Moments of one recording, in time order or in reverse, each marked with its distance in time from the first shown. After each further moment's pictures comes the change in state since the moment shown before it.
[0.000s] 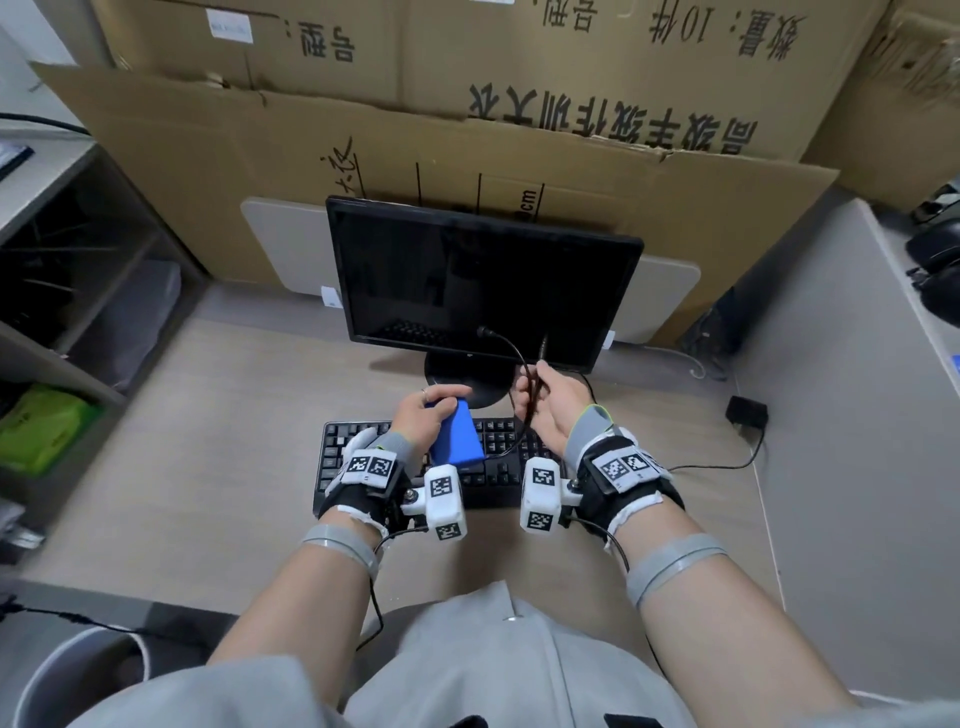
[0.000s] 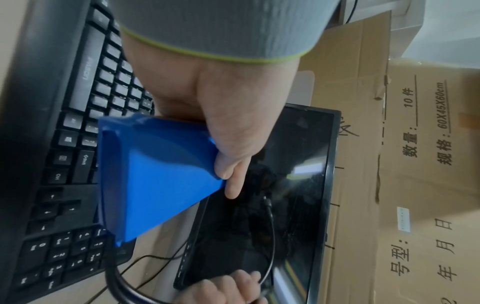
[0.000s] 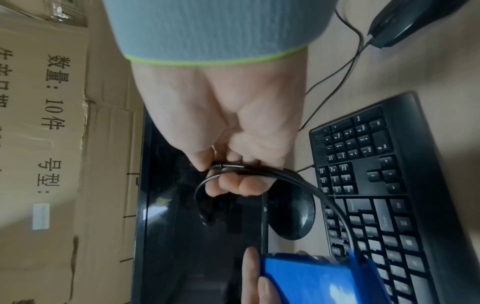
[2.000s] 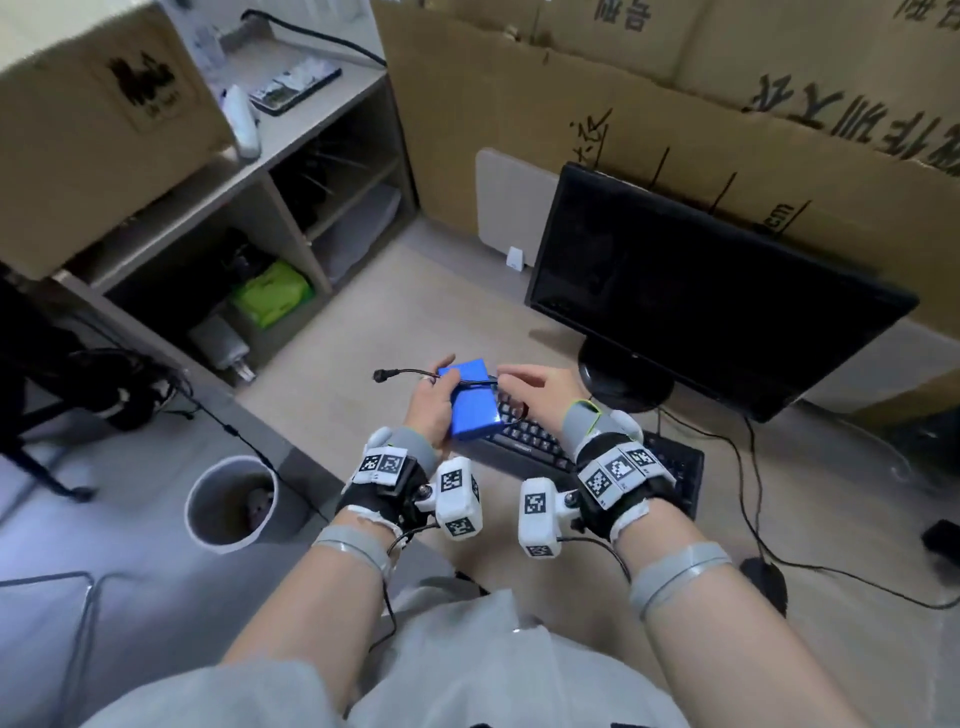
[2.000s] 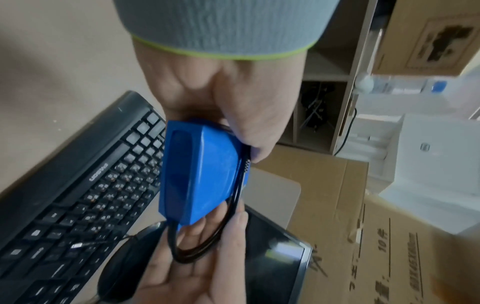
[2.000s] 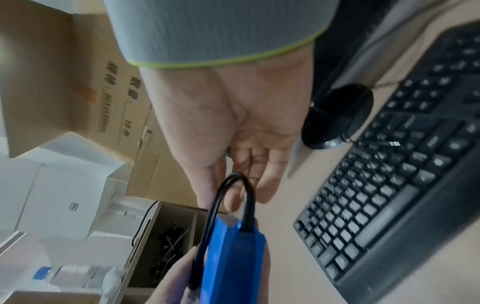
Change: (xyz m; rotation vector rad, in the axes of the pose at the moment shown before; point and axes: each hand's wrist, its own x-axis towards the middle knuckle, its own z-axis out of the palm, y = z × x) left_hand -0.072 -0.047 -0.125 -0.733 0.501 -0.012; right_hand -0.029 0.108 0.138 -0.933 -0.540 -0.189
